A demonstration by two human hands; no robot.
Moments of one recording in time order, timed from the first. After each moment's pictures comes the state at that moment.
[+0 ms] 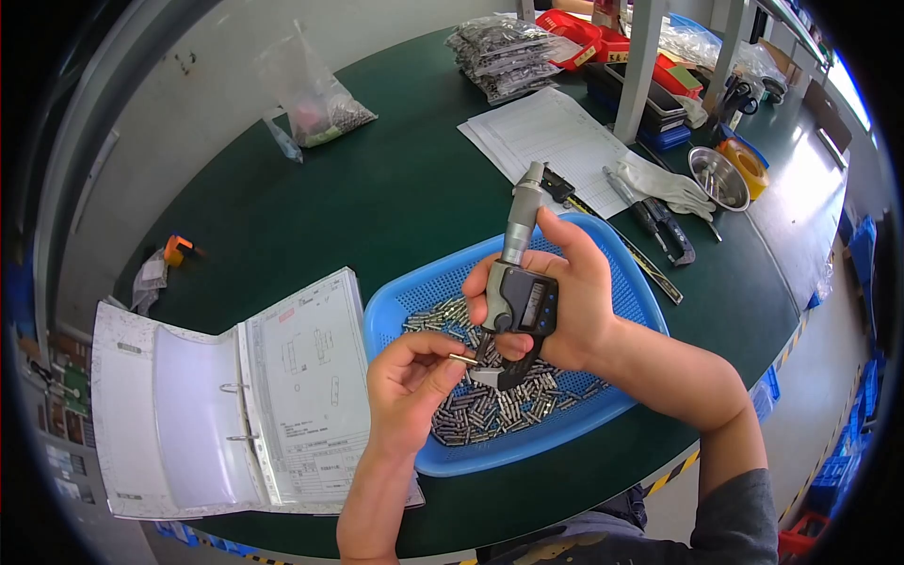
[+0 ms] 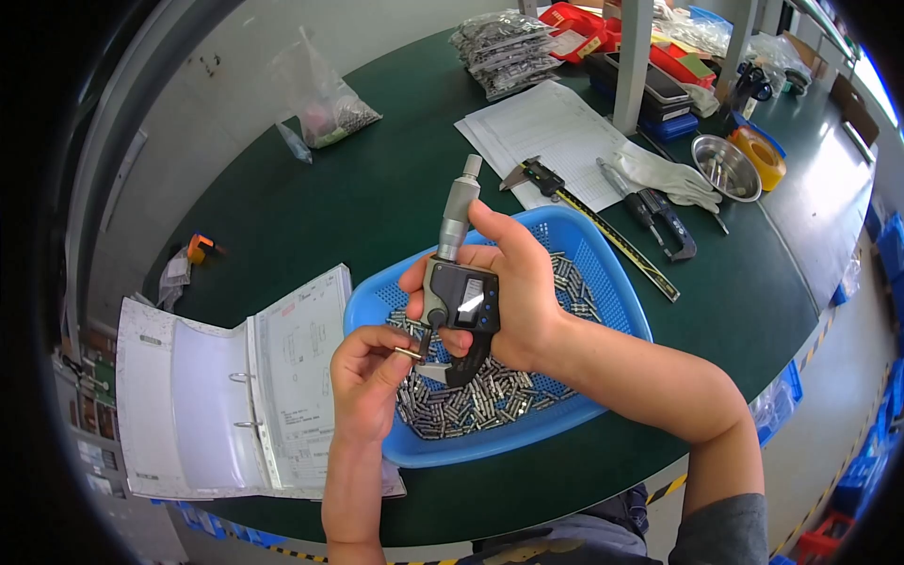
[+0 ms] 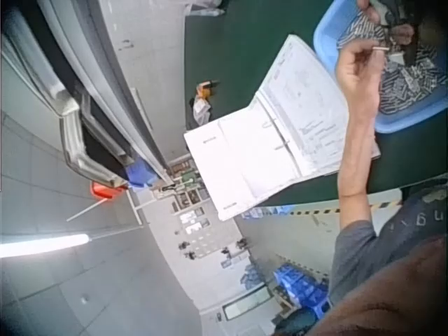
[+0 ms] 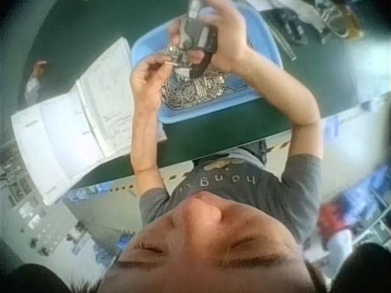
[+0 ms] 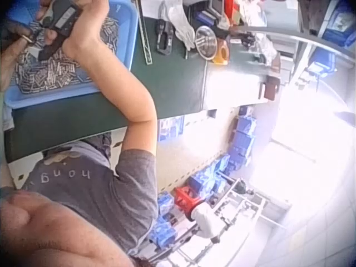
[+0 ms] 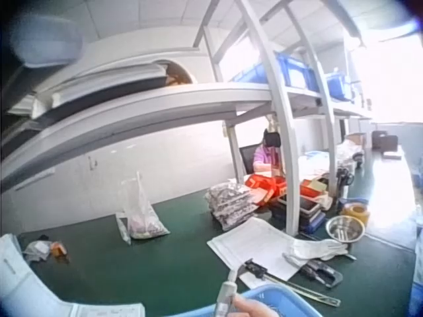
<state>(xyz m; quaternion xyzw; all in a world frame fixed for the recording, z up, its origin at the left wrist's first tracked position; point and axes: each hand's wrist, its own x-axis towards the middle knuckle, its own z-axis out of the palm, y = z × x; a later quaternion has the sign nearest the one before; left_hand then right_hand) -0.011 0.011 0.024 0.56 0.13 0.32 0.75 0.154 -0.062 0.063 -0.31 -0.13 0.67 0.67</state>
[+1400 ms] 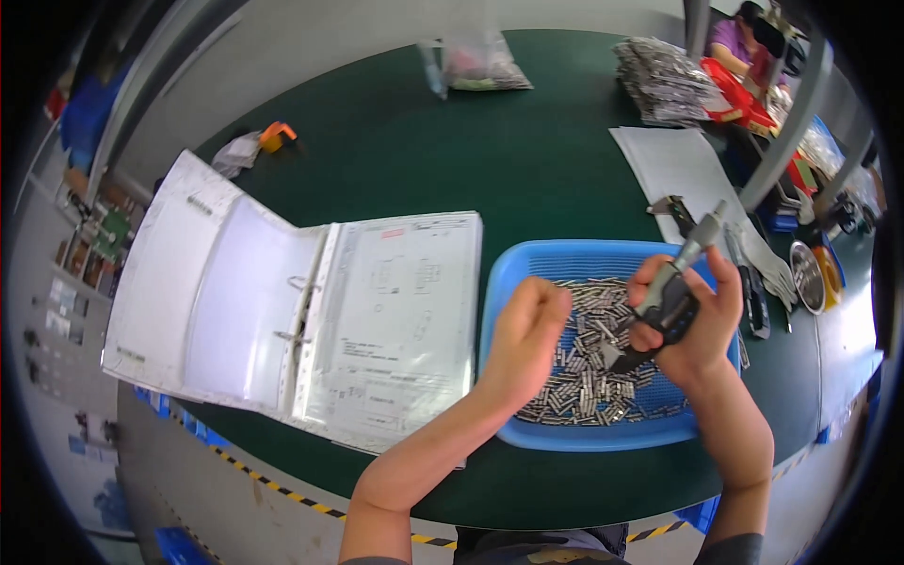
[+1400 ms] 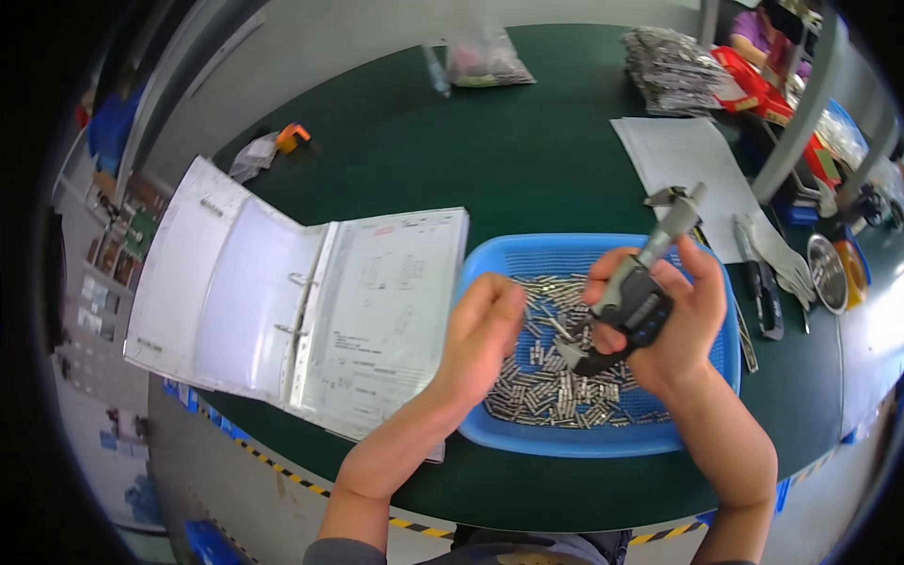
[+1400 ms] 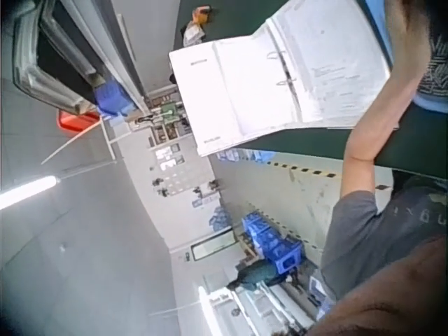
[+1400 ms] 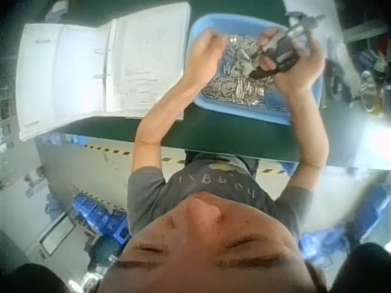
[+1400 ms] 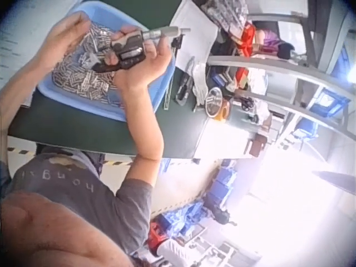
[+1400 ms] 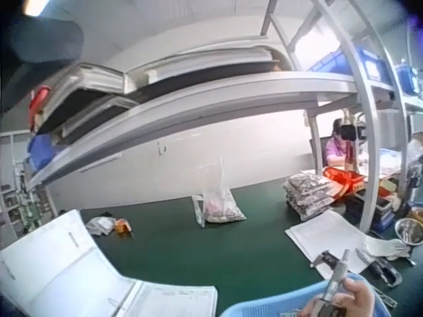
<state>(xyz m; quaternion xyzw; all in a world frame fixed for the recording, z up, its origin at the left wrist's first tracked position) -0.005 0.009 0.023 0.57 0.30 0.33 0.69 0.144 -0.066 0.064 -0.37 -0.17 0.57 0.71</state>
